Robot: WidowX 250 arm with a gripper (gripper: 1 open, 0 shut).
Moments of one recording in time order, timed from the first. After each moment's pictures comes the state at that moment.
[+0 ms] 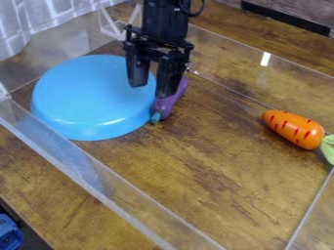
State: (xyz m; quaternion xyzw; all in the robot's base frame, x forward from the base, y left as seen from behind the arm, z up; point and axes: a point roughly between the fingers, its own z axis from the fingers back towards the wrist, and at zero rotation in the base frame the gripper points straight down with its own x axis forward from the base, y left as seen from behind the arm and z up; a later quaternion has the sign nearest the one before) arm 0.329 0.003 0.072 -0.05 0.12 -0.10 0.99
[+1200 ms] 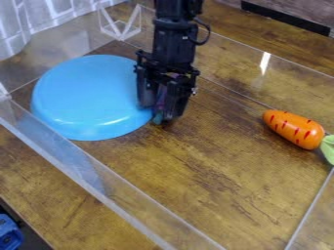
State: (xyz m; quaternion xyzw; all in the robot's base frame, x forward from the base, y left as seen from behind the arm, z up) arm 0.337 -0.002 0.045 -0.06 0.13 -0.12 0.98
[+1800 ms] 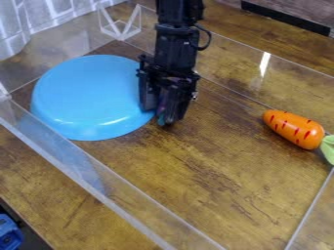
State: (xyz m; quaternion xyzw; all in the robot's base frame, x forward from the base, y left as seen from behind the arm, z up) arm 0.341 -0.003 0.036 -0.06 0.14 -0.13 0.98
